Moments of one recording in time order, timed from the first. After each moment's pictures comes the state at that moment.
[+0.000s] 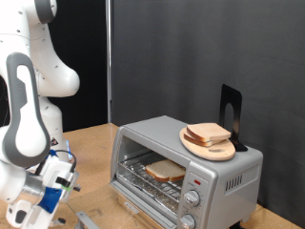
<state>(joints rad) -0.73 0.39 0.20 -2.38 0.88 2.04 -0.61</state>
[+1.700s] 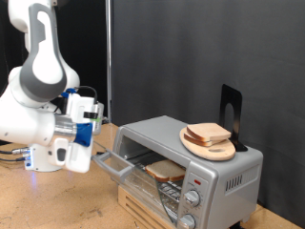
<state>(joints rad) -0.70 -0.02 0.31 -2.52 1.08 1.65 -0.51</state>
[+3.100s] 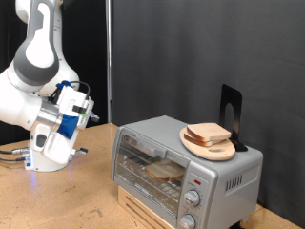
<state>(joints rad) -0.76 -0.23 0.28 -2.68 1.12 1.76 -0.46</state>
